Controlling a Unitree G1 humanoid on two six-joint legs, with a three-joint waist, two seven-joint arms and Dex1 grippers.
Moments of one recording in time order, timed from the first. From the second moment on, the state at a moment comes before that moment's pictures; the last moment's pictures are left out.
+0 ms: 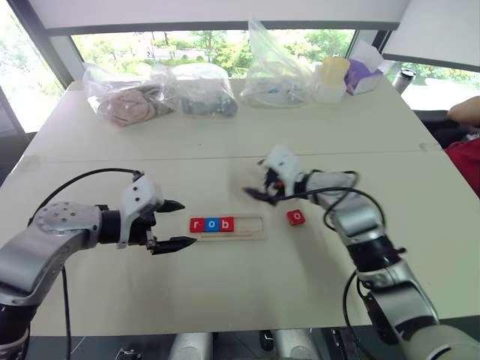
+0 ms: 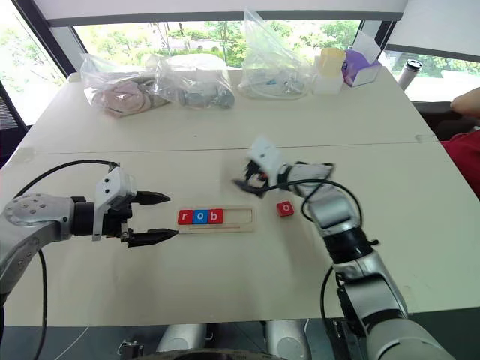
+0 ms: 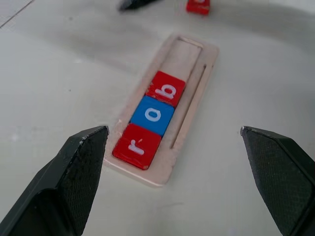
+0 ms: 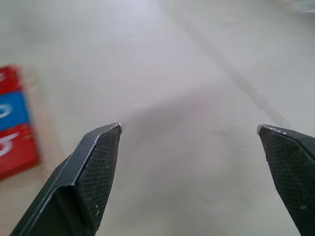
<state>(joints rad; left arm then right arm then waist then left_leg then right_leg) -0.18 0.95 0.07 -0.49 -0.60 0.74 -0.99 -0.57 -0.40 0.11 -0.12 0.03 0.66 0.70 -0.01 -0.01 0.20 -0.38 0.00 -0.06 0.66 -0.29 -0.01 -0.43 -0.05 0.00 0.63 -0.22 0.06</state>
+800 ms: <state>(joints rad) -0.35 0.86 -0.11 -0.34 -0.53 0.66 -1.09 -0.17 -0.54 -0.11 -0.78 0.15 1.14 0.59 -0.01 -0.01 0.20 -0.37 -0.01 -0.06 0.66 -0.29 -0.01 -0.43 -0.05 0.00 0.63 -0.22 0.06</state>
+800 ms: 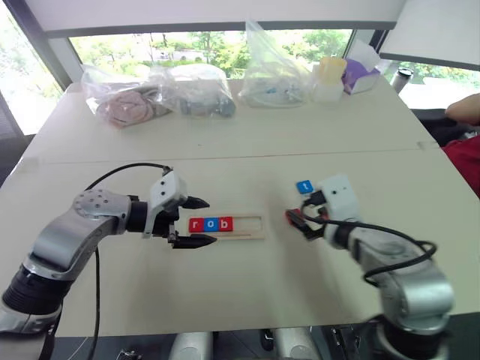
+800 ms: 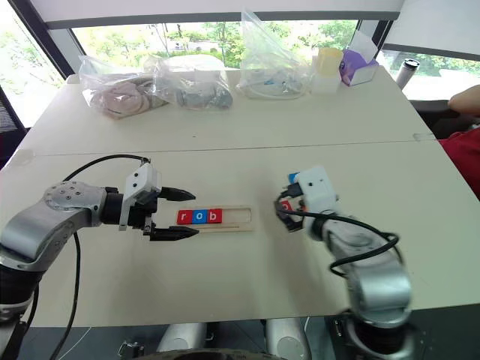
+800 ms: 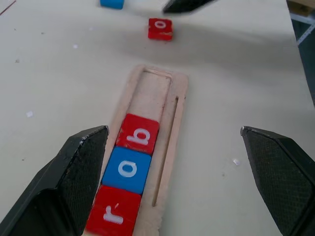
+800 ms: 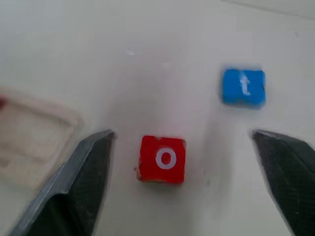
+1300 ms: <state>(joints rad) -0.44 0.95 -0.06 -0.46 -0.64 0.74 -1.19 -0.38 -0.82 0.05 0.07 0.18 0.14 1.30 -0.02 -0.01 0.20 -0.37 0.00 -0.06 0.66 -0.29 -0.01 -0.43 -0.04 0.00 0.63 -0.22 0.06</state>
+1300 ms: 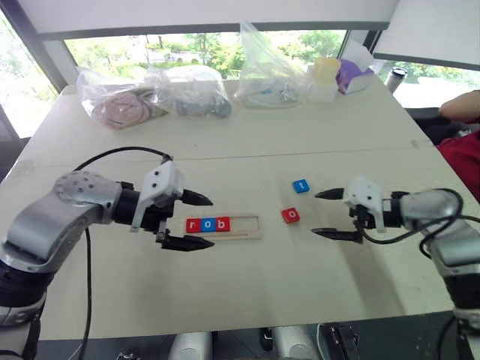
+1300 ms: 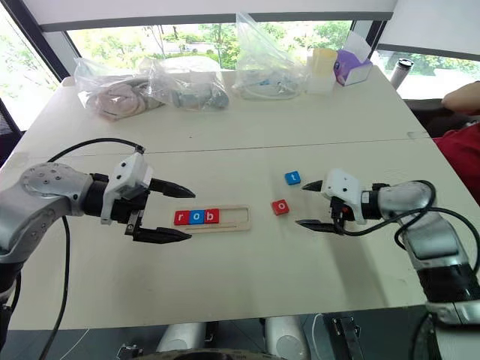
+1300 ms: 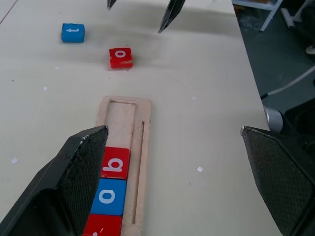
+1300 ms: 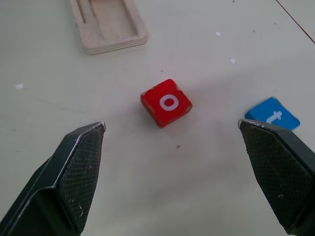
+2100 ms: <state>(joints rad) -0.24 1.04 0.05 -0.53 -0.66 0.79 -1.10 -0.64 -0.65 0.22 0.53 0.14 -0.05 1.46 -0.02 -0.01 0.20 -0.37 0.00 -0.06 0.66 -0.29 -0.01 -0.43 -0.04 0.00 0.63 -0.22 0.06</state>
